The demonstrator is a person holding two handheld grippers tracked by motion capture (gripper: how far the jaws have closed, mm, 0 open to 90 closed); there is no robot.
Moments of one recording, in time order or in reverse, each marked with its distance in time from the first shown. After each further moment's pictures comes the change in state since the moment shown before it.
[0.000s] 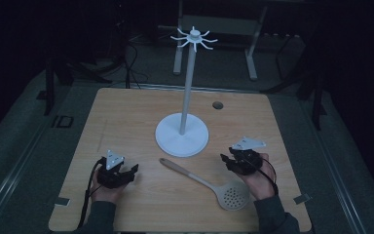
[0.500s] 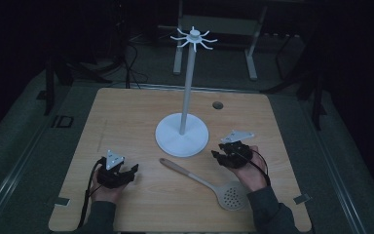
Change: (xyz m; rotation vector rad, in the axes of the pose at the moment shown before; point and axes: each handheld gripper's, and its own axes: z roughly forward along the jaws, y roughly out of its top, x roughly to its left) left arm 0.000 0.000 0.000 -0.004 -0.001 -0.002; right arm 0.010 0.029 0.014 0.048 0.073 -0.034
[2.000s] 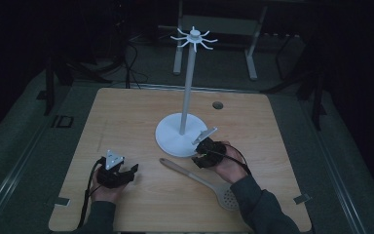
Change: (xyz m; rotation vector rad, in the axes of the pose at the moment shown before) left arm 0.001 0.000 -0.001 -0.004 -0.005 -0.001; right arm 0.039 0.037 0.048 0.209 0.107 -0.181
